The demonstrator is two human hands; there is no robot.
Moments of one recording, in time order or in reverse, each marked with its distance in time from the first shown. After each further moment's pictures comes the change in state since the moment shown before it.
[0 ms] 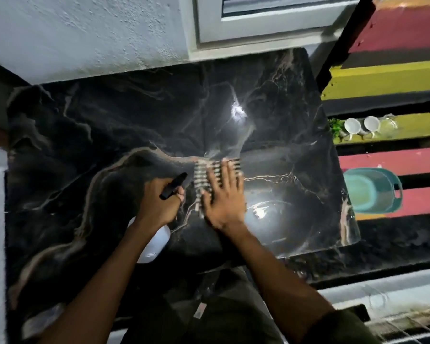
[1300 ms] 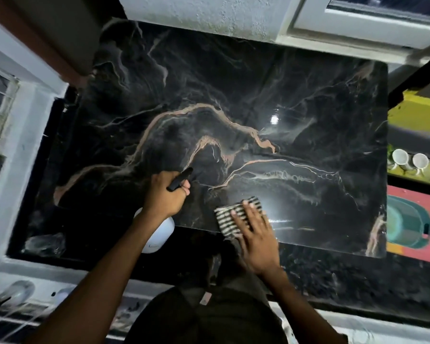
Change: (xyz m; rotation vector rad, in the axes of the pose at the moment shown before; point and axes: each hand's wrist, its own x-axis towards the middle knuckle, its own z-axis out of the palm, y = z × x) left_hand -0.105 -0.098 -0.040 -0.120 0.252 -0.159; right_hand -0.161 0.033 0.037 -0.053 -0.118 -0.428
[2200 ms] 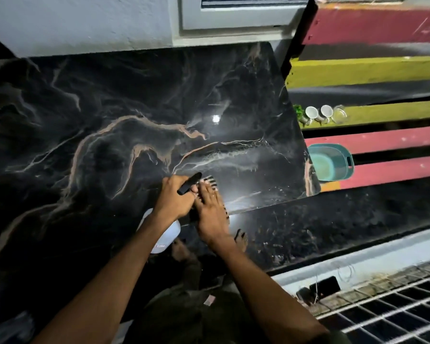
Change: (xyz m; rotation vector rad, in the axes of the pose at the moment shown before) left_hand -0.032 0.048 0.102 0.201 -0.363 0.343; right_hand 0.024 -0.034 -0.001 0.145 0.215 0.294
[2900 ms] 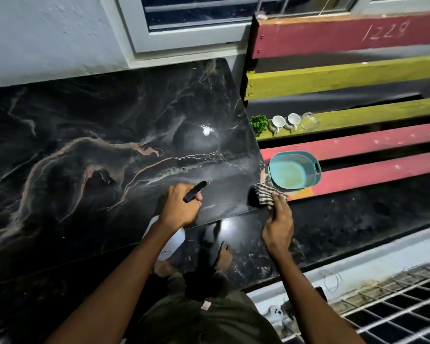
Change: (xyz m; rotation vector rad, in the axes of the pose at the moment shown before) left_hand 0.008 0.112 0.112 -0.010 -0.006 -0.020; right_hand -0.090 0.243 -0.123 0.267 0.461 0.664
